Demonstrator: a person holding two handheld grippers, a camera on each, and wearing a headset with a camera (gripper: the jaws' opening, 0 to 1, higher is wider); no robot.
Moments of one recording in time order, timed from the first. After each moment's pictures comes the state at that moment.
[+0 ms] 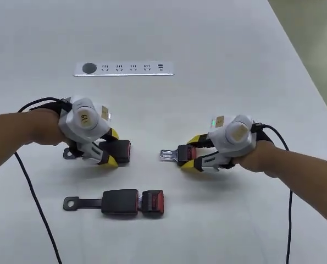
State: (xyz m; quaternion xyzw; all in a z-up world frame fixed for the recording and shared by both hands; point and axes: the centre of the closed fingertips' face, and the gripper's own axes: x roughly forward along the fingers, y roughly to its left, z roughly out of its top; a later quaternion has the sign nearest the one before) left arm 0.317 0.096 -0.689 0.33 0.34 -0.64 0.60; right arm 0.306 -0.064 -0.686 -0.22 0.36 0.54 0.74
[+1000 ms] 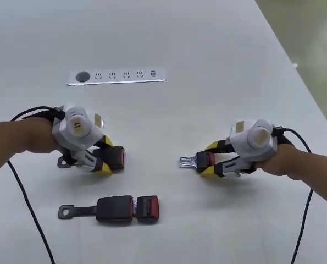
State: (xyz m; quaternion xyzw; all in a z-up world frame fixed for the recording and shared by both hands) left arm 0.317 0.098 -0.689 0.34 0.35 -0.63 0.60; right arm 0.302 -0.116 -0.697 -0.22 0.37 0.52 0.74
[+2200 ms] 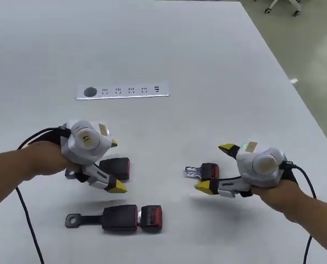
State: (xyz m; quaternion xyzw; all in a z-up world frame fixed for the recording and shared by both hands) left arm 0.321 0.087 -0.652 0.26 0.34 -0.55 0.72; right arm 0.300 -0.111 -0.653 -0.15 0.30 0.37 0.87
